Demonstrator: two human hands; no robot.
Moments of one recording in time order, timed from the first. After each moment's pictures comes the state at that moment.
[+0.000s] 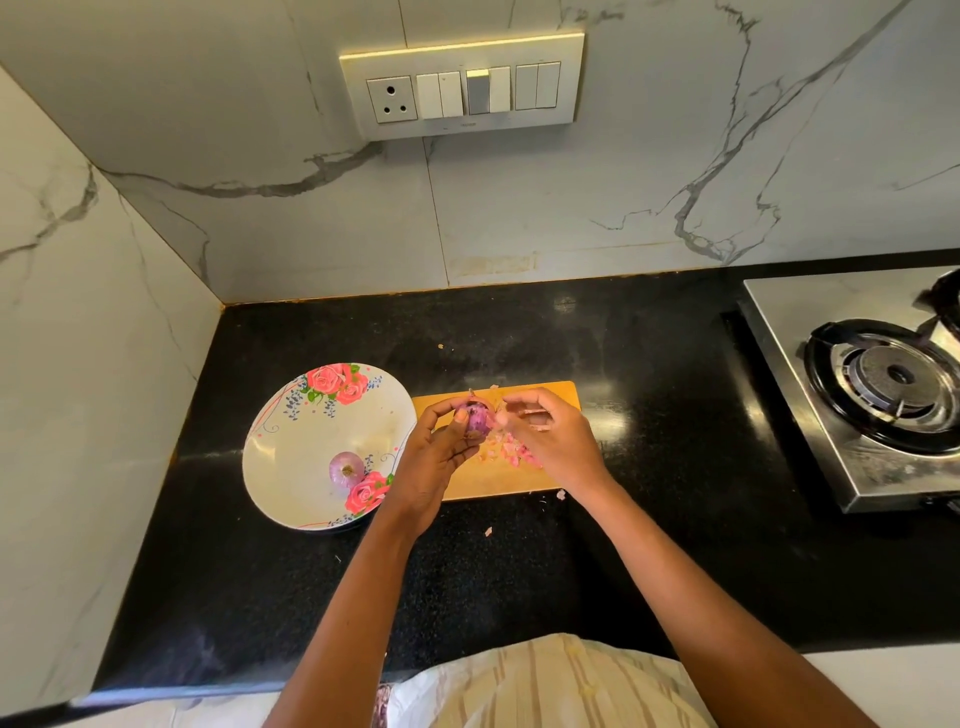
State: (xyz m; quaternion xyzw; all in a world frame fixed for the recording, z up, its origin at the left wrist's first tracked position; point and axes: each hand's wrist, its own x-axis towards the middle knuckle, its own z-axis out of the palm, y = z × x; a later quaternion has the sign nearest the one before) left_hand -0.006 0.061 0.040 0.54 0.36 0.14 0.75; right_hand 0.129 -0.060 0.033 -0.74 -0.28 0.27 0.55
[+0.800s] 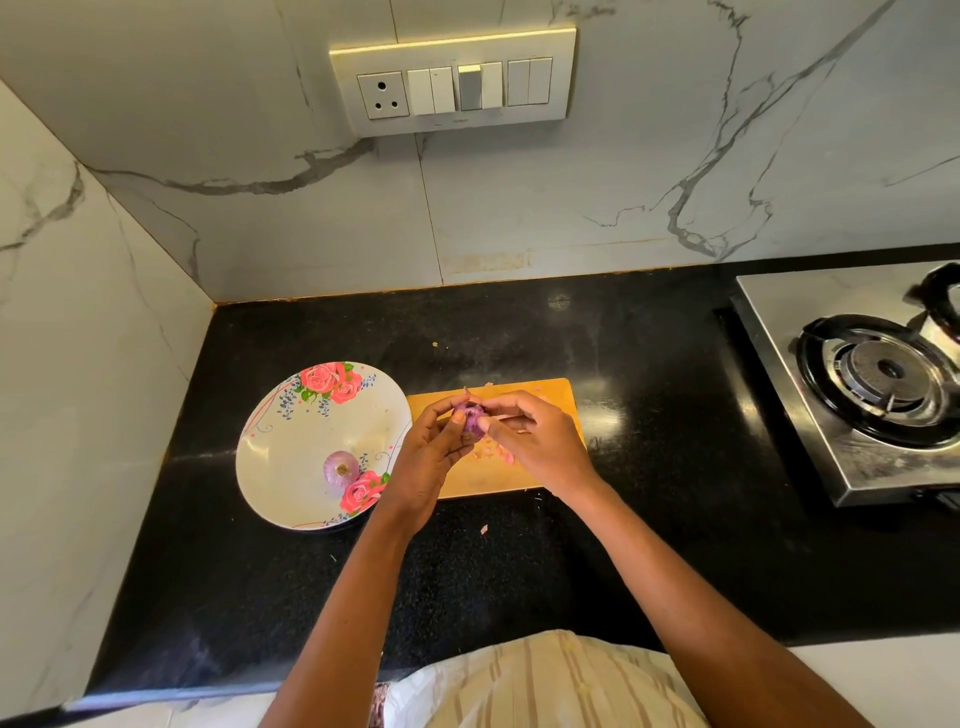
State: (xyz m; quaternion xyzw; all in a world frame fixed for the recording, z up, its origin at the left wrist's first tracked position) left_hand -0.006 0.061 0.037 0.57 0.33 0.13 0.74; right_hand 0.119 -0.056 0.037 -0.72 -0.33 0.27 0.55
